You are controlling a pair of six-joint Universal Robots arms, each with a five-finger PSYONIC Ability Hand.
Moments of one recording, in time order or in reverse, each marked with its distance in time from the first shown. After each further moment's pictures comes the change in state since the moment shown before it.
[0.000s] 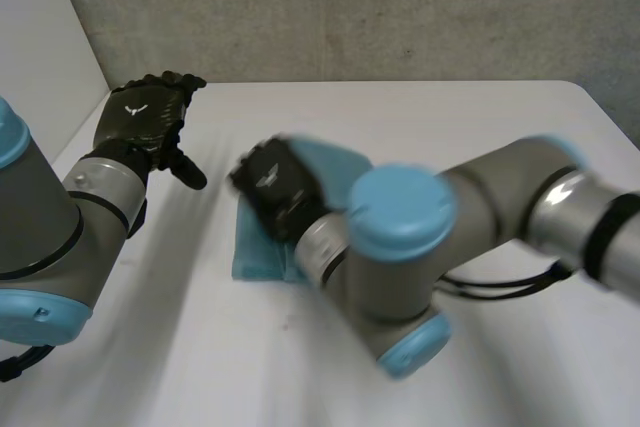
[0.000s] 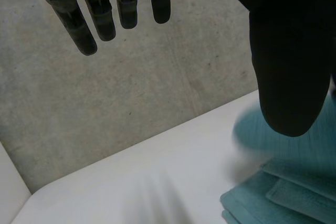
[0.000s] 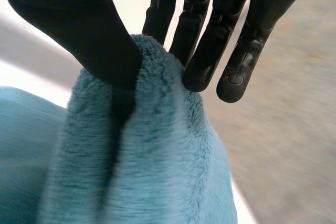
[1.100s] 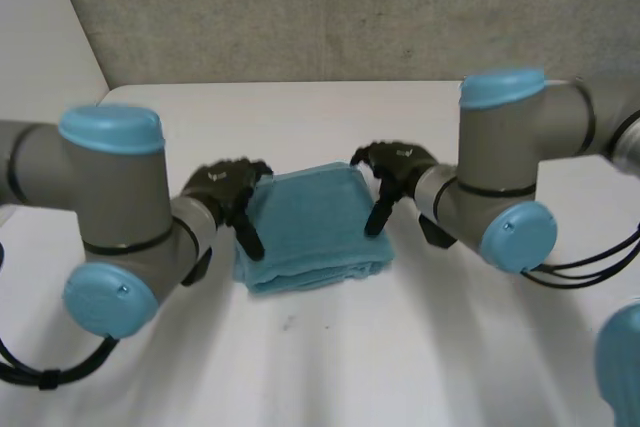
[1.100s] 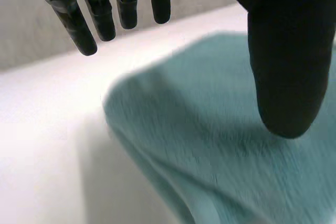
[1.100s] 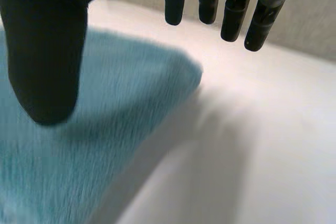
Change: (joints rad) left arm -0.135 -0.326 0.297 -0.354 -0.003 -0.081; right arm -0.345 0.107 -0.302 0.568 -0.030 0.562; left_hand 0.000 0.000 0.000 0.000 0.000; right_hand -0.756 -0.957 -0.968 -0.957 -0.927
